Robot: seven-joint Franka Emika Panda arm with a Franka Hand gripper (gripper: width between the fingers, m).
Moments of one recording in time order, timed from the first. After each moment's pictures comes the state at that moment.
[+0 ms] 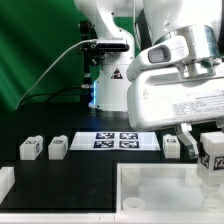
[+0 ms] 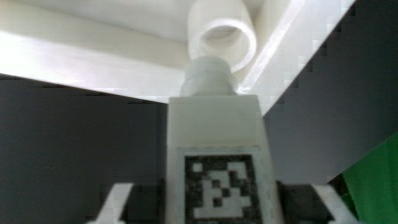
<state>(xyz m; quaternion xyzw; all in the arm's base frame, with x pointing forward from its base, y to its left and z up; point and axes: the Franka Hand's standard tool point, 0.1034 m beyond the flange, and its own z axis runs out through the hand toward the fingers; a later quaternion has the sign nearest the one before) 0.627 0.112 0.101 -0.95 -0.15 -0.26 0.05</state>
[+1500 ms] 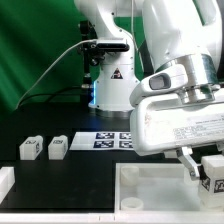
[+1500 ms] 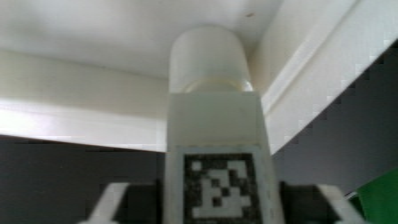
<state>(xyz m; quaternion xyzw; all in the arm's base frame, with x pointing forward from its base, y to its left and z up) 0.622 0.114 0.069 -0.95 -0.14 -0.29 0.05</state>
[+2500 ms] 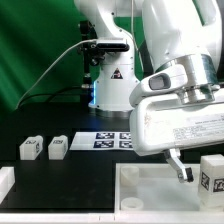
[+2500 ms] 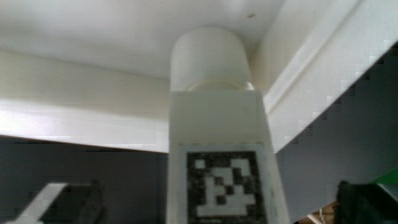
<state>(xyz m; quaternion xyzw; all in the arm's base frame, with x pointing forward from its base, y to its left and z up) 0.623 0.113 0.070 -0.95 -0.13 -0.29 0.05</state>
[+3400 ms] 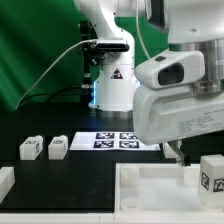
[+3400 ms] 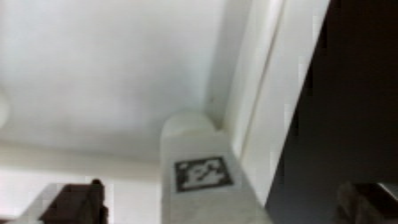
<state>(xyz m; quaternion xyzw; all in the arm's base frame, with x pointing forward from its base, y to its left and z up) 0.617 0.118 0.090 -0.99 -0.10 0.05 0.07</state>
